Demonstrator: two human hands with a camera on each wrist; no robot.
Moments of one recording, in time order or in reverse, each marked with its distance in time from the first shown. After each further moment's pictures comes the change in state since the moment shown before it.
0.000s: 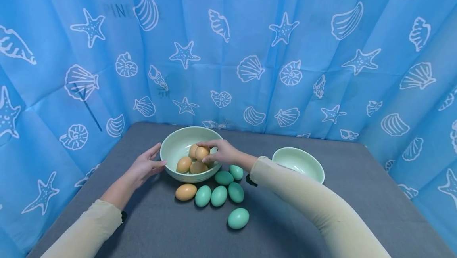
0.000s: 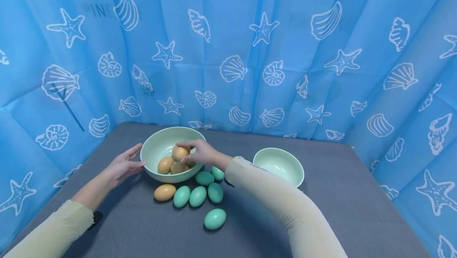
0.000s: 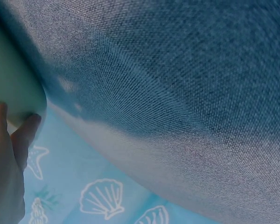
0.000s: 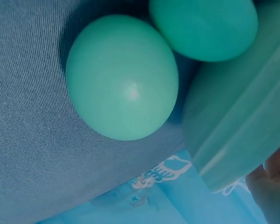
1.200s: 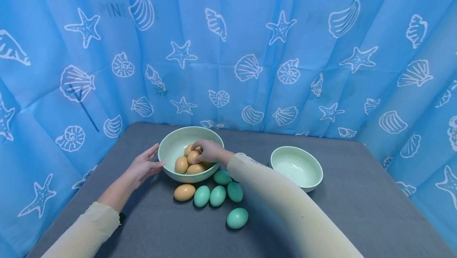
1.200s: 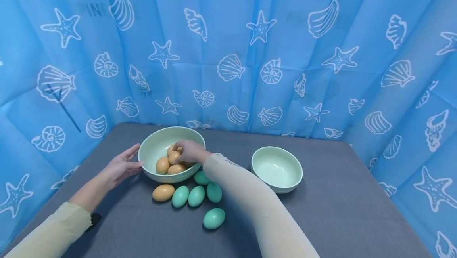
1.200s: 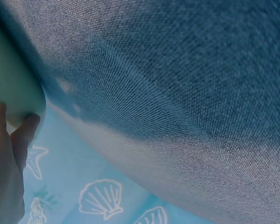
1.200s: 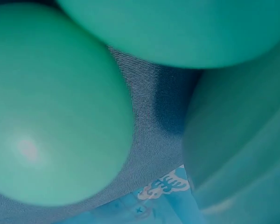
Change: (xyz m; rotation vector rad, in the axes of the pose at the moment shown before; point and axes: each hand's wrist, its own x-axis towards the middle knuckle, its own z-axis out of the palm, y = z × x) left_hand 0.002 -0.003 0.000 0.017 -0.010 0.022; right_hand 0.043 0.006 0.025 -0.186 -0.061 0.201
